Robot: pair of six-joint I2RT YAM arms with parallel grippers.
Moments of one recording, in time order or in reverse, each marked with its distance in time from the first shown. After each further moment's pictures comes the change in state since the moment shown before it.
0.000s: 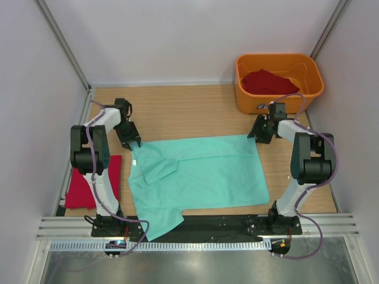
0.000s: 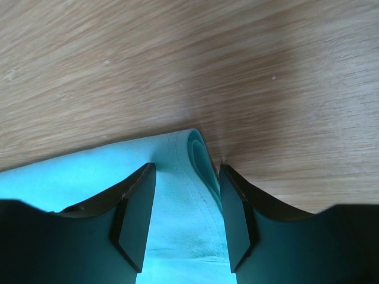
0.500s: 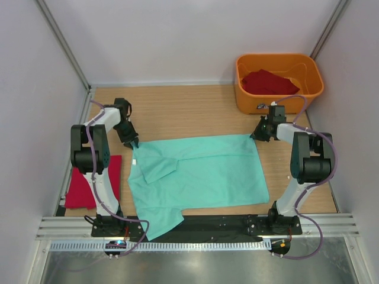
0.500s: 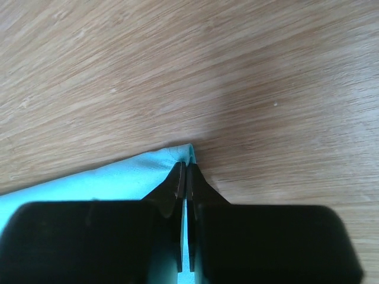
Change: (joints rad) left arm 0.005 0.013 0.011 0.001 0.000 0.000; right arm 0.004 0.010 -0.059 0.173 0.017 0.049
